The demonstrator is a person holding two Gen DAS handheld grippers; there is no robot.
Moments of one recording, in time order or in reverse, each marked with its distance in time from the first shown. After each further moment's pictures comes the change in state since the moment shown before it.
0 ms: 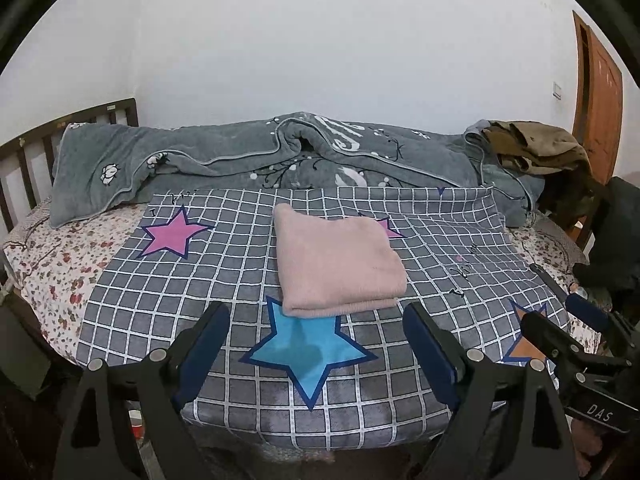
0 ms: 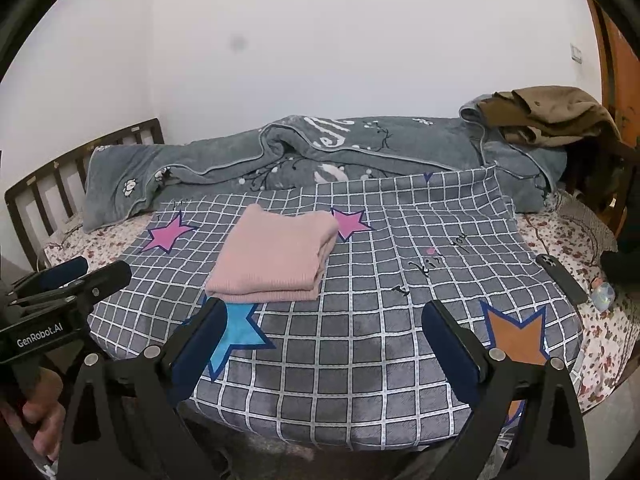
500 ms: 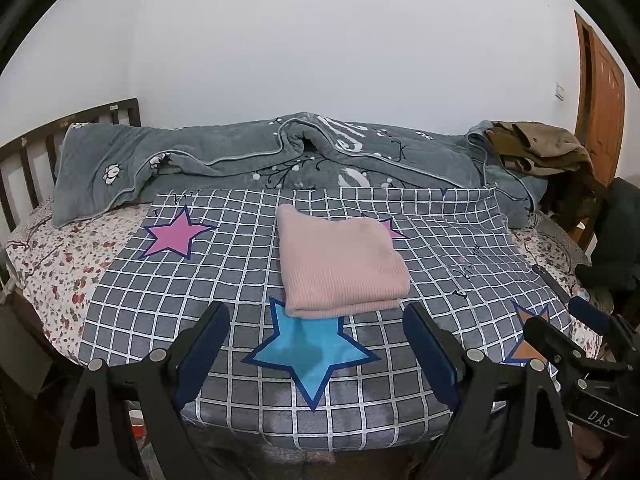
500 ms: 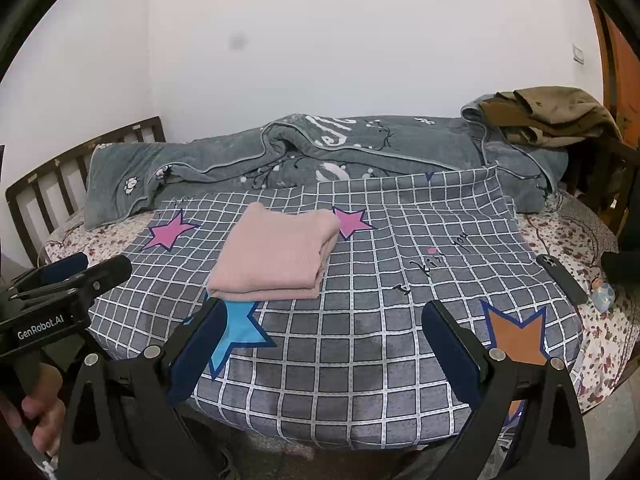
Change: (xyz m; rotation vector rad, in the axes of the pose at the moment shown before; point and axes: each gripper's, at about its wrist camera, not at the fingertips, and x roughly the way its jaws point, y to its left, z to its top) left arm 0.000 0.002 0.001 0.001 -0.002 0.007; right arm -0.001 0.003 -0.001 -0.005 0.000 -0.002
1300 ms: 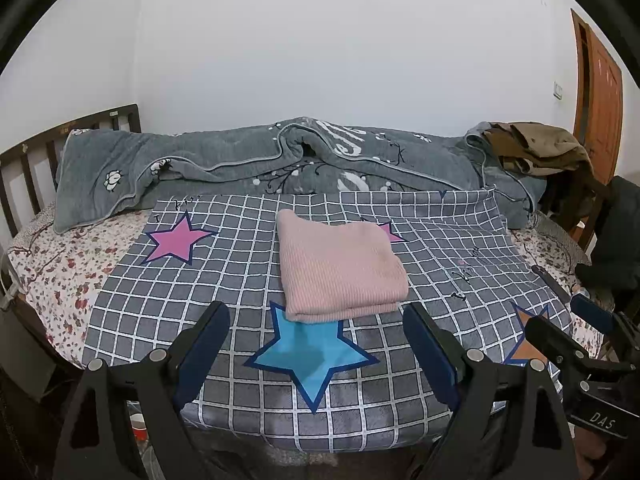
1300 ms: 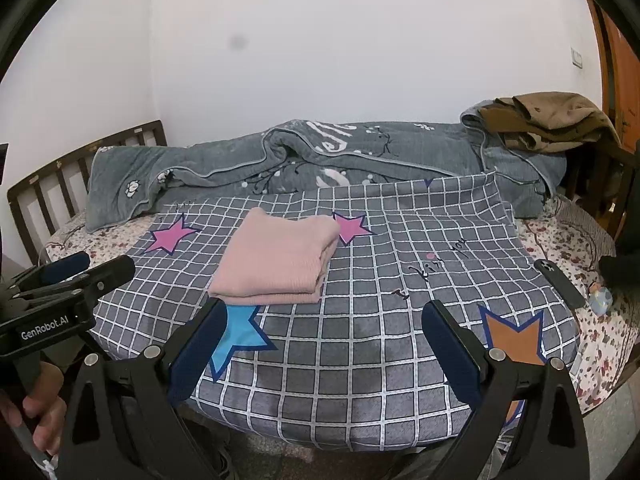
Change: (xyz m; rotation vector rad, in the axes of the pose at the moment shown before) left arm -0.005 -0.004 0.002 0.007 -0.014 0.008; right arm -0.008 -0.001 0.003 -0.004 -0.015 0.001
